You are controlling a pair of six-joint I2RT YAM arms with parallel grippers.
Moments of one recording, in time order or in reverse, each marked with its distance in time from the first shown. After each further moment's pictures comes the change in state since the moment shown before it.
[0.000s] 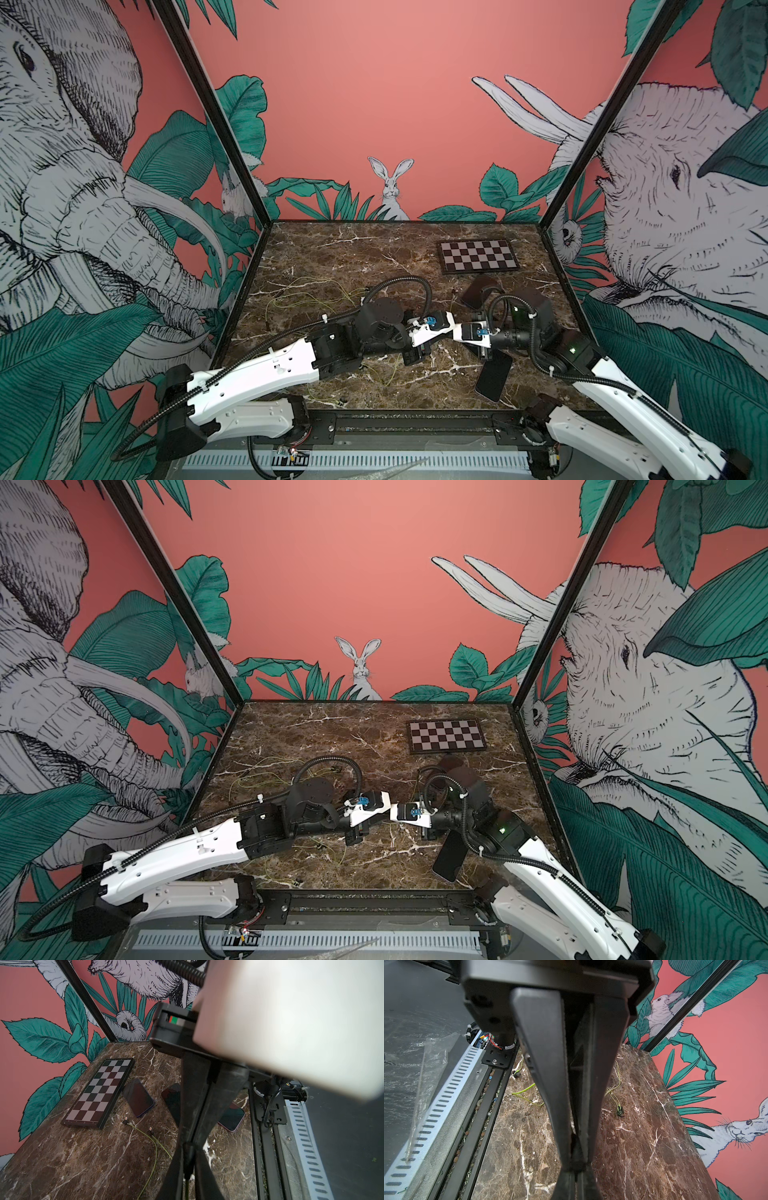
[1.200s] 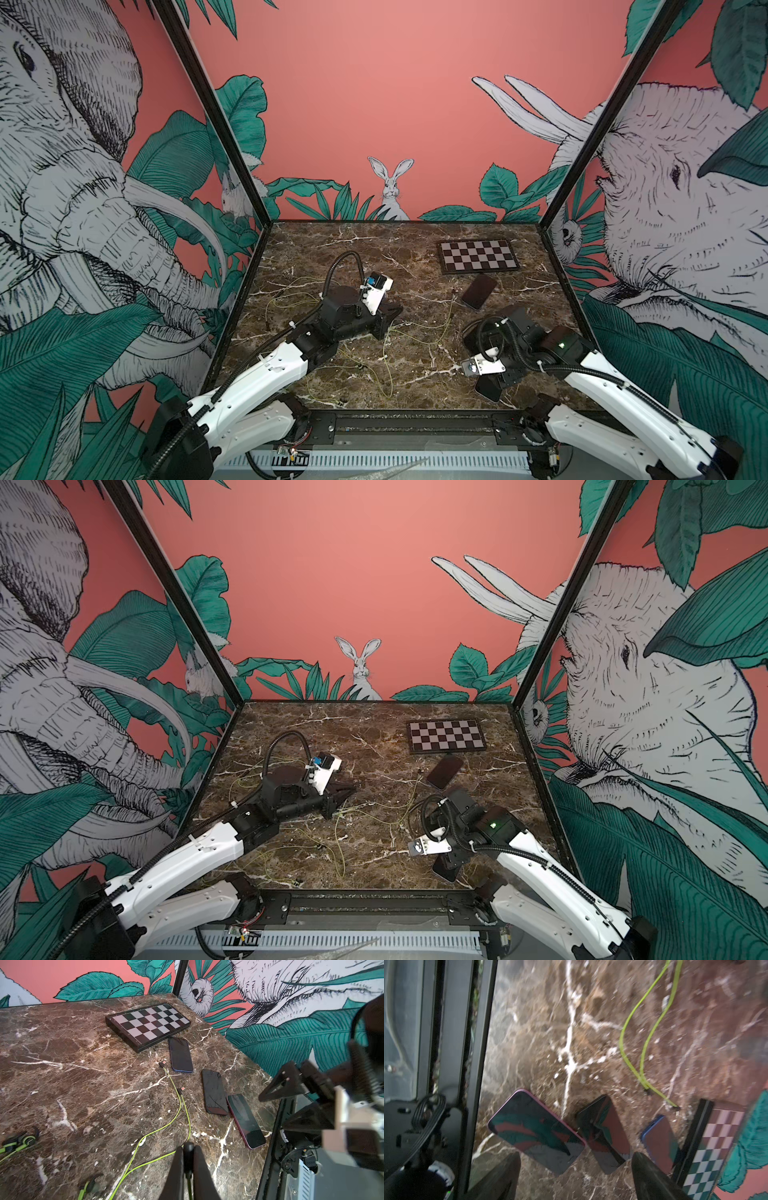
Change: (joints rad) left arm 0.451 -0.119 -0.317 0.211 0.183 -0.513; right arm 0.019 0.051 -0.053 -0.628 0.639 -0.472
